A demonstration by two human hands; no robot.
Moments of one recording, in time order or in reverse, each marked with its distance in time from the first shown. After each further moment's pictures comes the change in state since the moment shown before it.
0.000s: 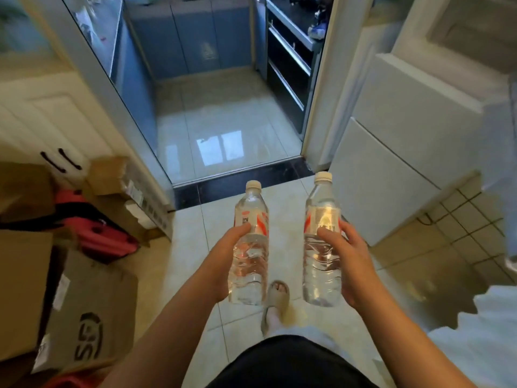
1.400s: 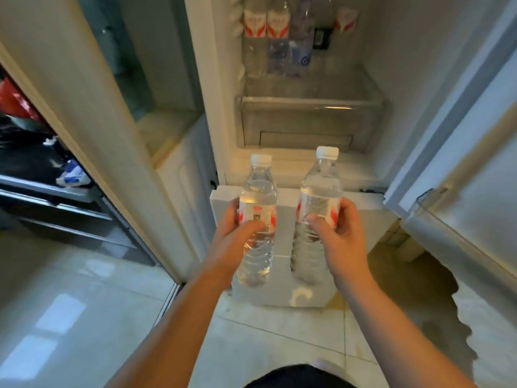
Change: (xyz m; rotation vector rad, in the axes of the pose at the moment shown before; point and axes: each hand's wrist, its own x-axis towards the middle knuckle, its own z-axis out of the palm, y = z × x) left_hand 0.441 0.405 0.439 0.773 -0.902 0.405; right_hand 0.454 -0.313 -0.063 0.072 1.021 -0.597
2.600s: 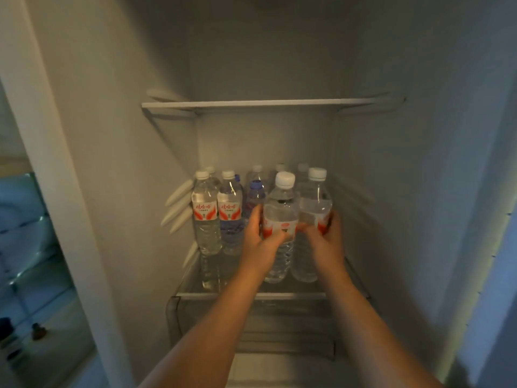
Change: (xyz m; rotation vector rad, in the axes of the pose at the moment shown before) left_hand 0.353 0.196 0.169 -0.053 -0.062 0.589; right_hand 0.403 -0.111 0.005 0.181 0.128 -0.384
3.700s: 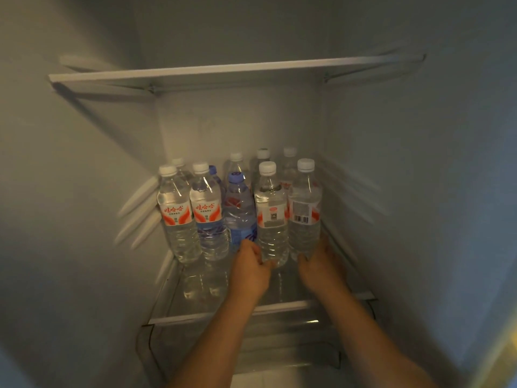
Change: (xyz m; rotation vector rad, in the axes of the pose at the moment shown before) left_hand 0.035 -0.107 -0.014 0.700 -0.014 -0.275; right_hand 0.029 0.108 -0.025 -1.043 -0.117 0.316
